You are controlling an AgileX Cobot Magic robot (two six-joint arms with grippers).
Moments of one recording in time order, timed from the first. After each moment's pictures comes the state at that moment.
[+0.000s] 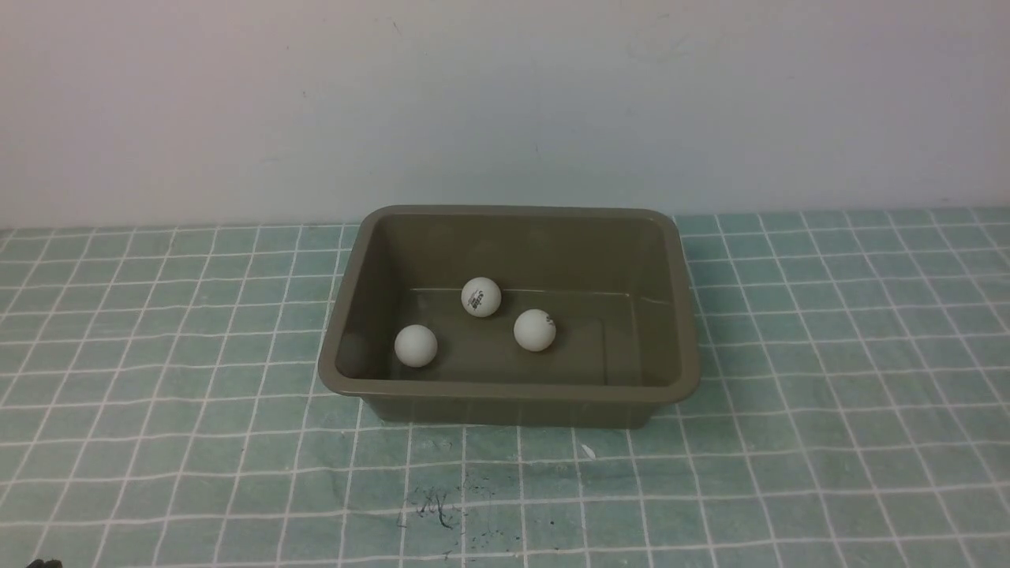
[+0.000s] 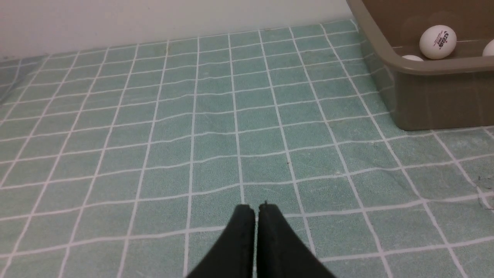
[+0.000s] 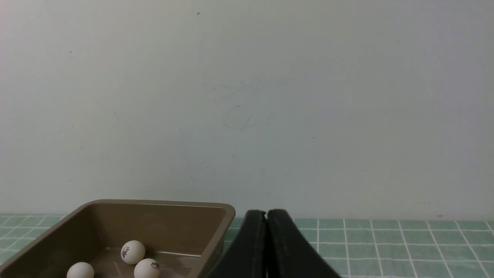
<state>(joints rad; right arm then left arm) 0.32 -0.01 -0.44 -0.29 0.60 0.43 -0.03 -0.02 0.03 -0.03 0.38 0.06</state>
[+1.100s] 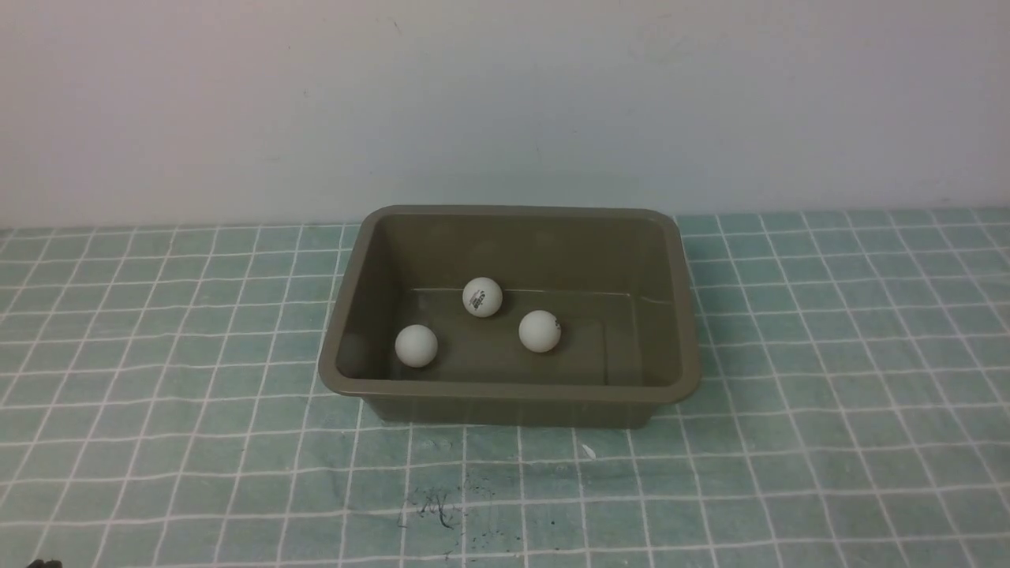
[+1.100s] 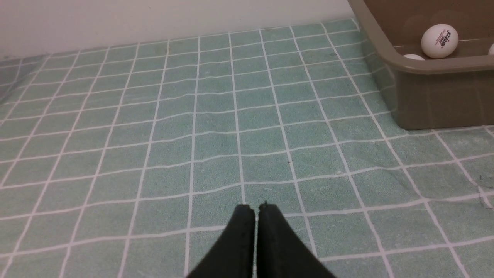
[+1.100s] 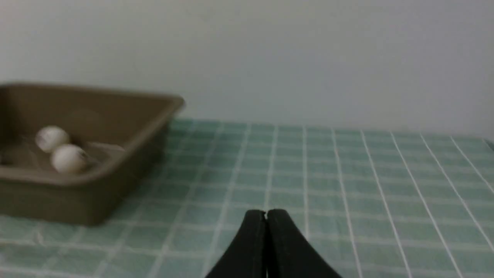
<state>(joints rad) 0.06 -0.01 -0.02 -0.07 0.40 0.10 -0.03 -0.02 0.03 -0.03 0.38 0.06</state>
